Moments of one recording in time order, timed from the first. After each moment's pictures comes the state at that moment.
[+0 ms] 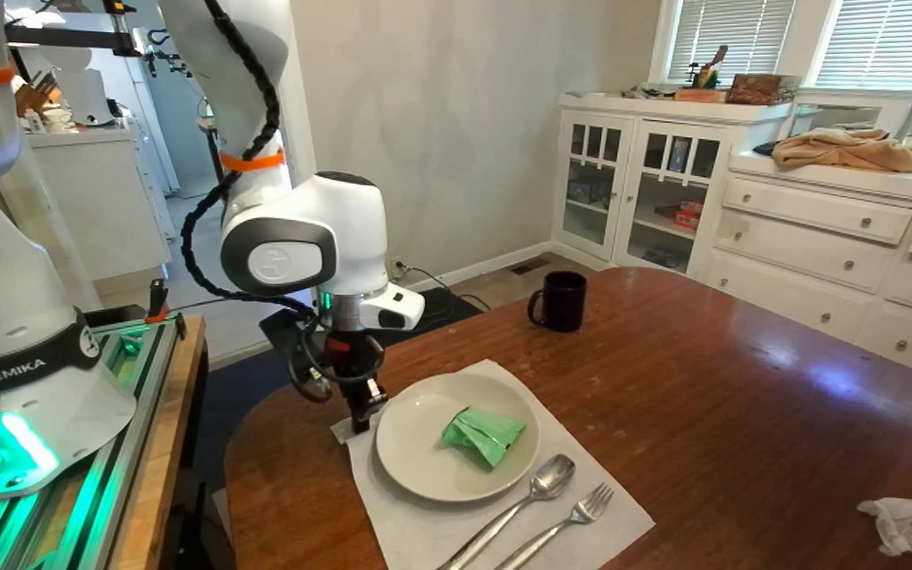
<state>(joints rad) 0.06 0.38 -0.22 -2.78 -0.22 3.10 -0.20</state>
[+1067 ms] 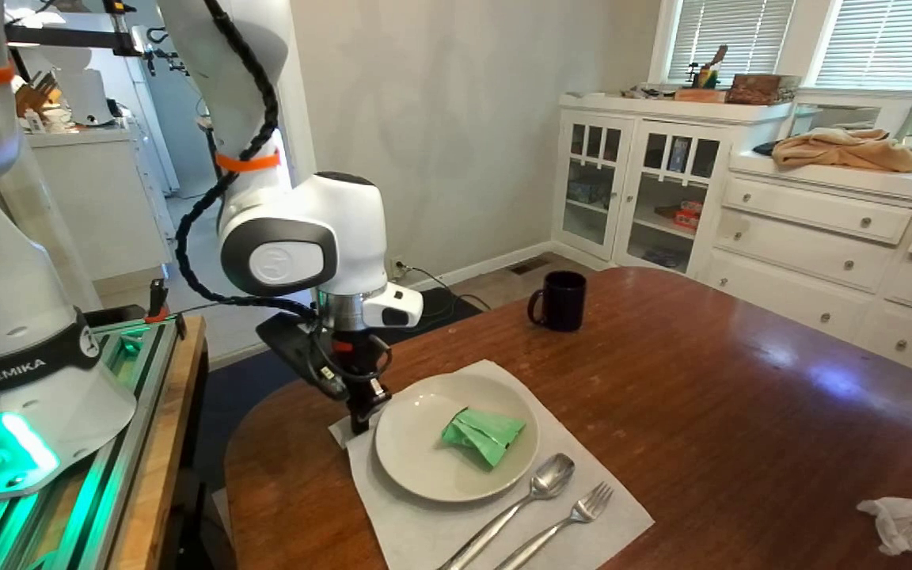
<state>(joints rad) 0.06 0.38 -0.23 -2.78 -0.26 3.10 -0.28</state>
